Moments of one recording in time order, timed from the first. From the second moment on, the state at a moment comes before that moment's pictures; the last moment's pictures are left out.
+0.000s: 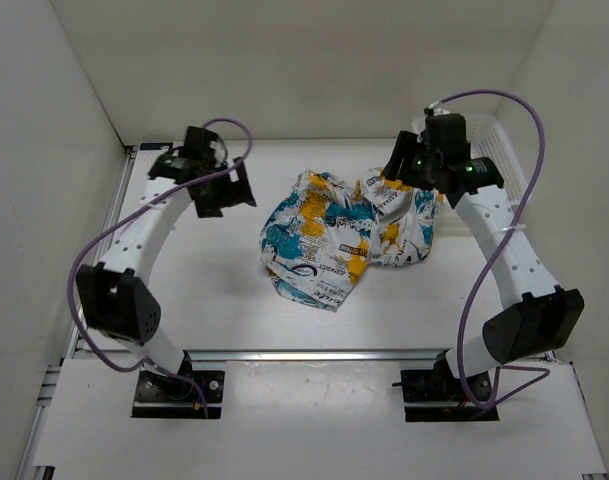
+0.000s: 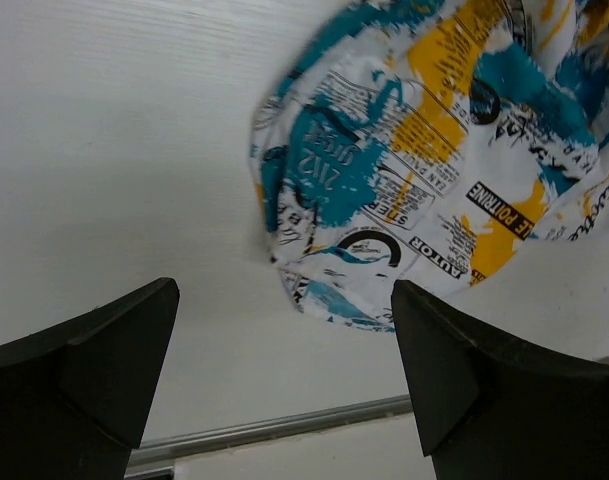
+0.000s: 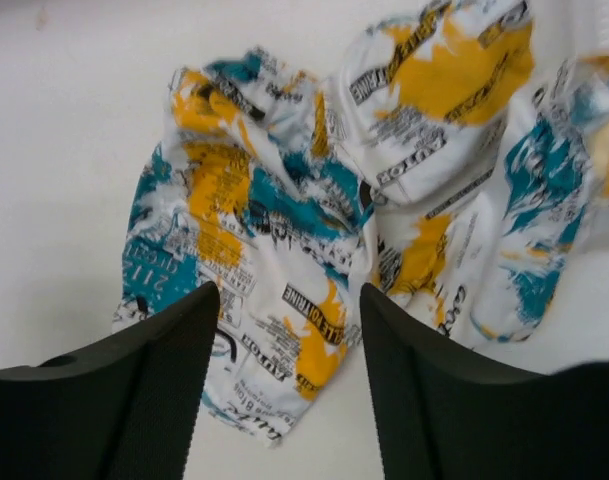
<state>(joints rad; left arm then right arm) -0.20 1.55 1.58 -0.97 0.10 -0.47 0.30 1.52 1.64 -0.75 -0.01 0.43</state>
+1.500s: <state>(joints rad) -0.21 1.66 1.47 -0.91 0.12 -0.50 0.50 2.58 2.61 -0.78 -0.12 0.53</state>
